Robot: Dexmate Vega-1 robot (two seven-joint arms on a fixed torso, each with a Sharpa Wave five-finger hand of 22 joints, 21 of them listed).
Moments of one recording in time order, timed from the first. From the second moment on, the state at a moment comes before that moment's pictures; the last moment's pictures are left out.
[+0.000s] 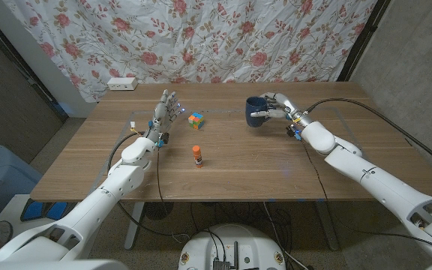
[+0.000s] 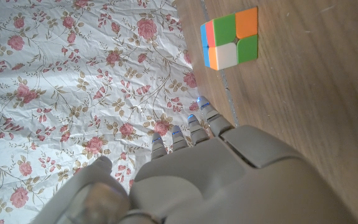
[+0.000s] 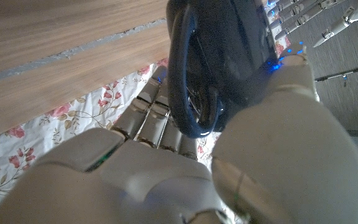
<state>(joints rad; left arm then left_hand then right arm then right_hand) 0.84 0.51 0.37 -1.29 -0.65 -0.30 -0.03 -0.02 0.06 0.20 0.19 0.20 -0.04 -0.21 0.20 0.22 -0.05 -0.10 0.22 0.21 0.03 -0.01 0.19 0.20 0.16 0.07 0.23 0.20 -0.70 -0.63 -0.57 -1.33 -0.04 0.37 -0.13 1.01 -0.15 0.13 -0.14 0.25 0.51 -0.02 0.75 0.19 0.84 -0.01 0.35 0.44 0.83 -0.10 0.29 0.43 0.69 -0.06 0.21 0.18</state>
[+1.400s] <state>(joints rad) 0.84 0.51 0.37 -1.29 -0.65 -0.30 -0.03 -0.02 0.06 0.20 0.19 0.20 -0.04 -0.21 0.20 0.22 -0.05 -0.10 0.22 0.21 0.03 -0.01 0.19 0.20 0.16 0.07 0.23 0.20 -0.66 -0.50 -0.66 -1.10 -0.10 0.51 -0.25 1.01 -0.15 0.13 -0.14 0.24 0.50 -0.03 0.75 0.21 0.82 -0.03 0.32 0.50 0.79 -0.09 0.28 0.45 0.68 -0.07 0.21 0.18</state>
